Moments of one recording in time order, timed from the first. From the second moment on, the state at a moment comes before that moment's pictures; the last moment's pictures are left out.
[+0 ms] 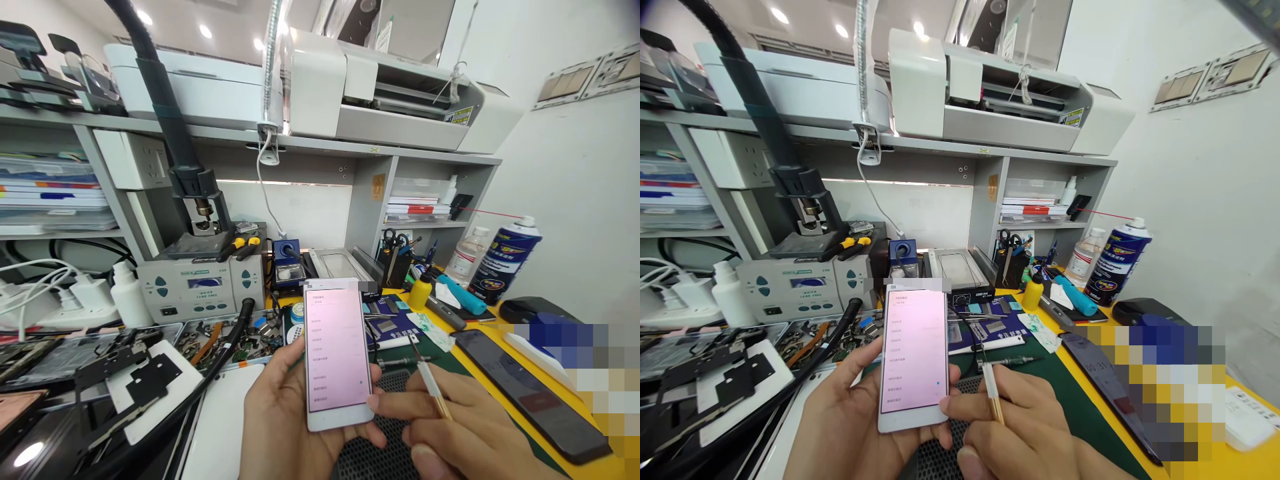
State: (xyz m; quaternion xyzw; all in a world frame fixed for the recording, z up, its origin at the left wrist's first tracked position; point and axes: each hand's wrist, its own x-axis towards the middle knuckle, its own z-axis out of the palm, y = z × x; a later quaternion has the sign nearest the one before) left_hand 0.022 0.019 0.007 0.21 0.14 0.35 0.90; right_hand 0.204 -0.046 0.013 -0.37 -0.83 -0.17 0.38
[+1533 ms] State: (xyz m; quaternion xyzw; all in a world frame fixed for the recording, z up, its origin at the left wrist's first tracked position) left_hand 0.022 0.020 0.006 0.21 0.13 0.34 0.91; right_hand 0.204 -0.048 0.017 -0.36 -0.84 -0.17 0.37
